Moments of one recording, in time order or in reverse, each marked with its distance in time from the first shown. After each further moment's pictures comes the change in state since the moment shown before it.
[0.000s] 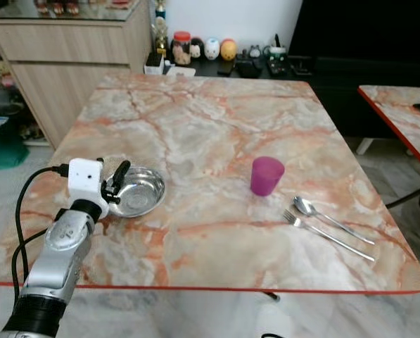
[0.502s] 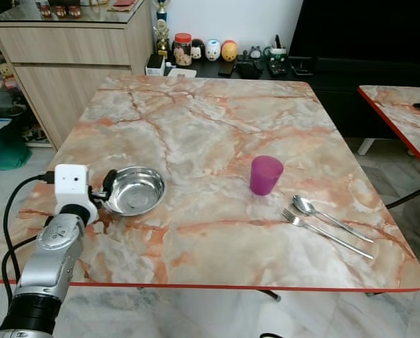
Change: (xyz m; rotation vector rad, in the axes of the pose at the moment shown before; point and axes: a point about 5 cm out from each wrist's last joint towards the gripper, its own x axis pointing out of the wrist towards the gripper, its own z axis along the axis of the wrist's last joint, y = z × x) left arm -0.001 0.021 -0.018 -0.065 0.147 0.137; right arm 0.001 0.003 0.002 0.002 -0.002 0.016
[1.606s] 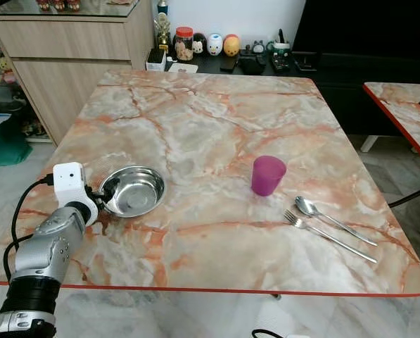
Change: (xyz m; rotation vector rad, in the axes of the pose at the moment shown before) left arm 0.013 0.001 -0.004 -0.207 0.218 -0.033; right arm 0.001 0.011 0.003 -0.011 0.006 0.063
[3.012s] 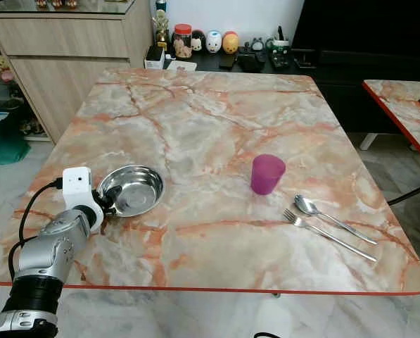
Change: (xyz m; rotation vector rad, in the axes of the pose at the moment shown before) left arm 0.001 -0.006 -0.010 0.008 0.076 -0.029; right arm 0.000 -0.004 -0.004 -0.001 0.034 0.001
